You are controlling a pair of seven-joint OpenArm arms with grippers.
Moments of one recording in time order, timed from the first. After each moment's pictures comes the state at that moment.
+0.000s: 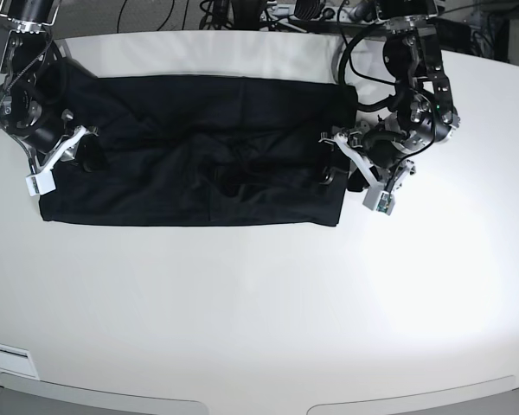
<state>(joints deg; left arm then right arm) 7.5 -2.9 -12.9 102.2 -24.1 -30.6 57.5 -12.3 20.7 22.6 86.4 47.9 37.5 -60.9</state>
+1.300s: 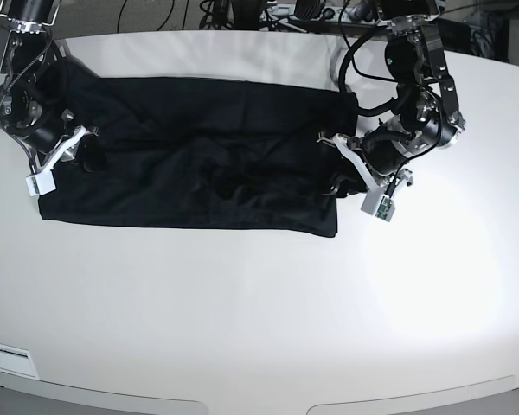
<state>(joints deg) 6.9 -2.9 -12.9 106.8 -29.1 -34.0 60.1 -12.3 20.7 22.6 86.4 47.9 37.5 -60.9</state>
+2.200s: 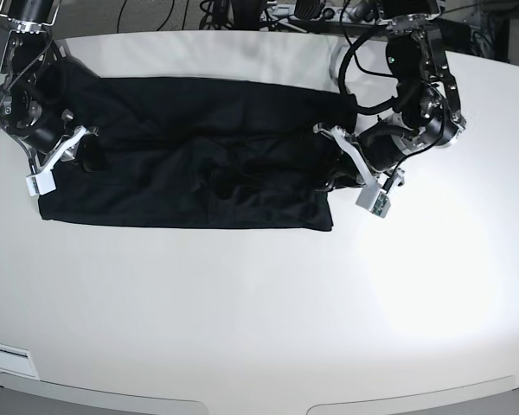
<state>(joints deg) 7.2 -3.0 -12.9 106.8 -38.3 -39.9 63.7 -12.3 20.7 22.6 86.4 47.9 37.5 -60.9</state>
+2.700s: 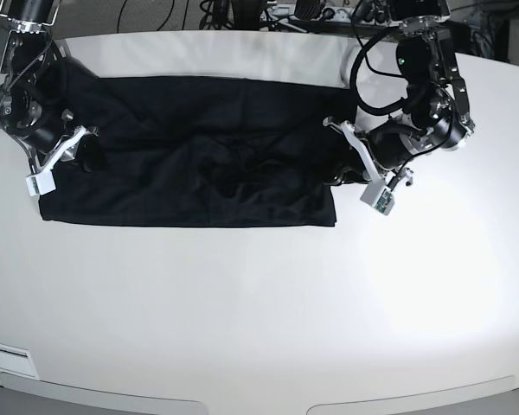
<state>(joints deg) 7.1 -6.8 -12.8 106.8 -36.5 -40.3 65.7 -12.3 20.7 22.6 86.4 47.9 37.5 -60.9</state>
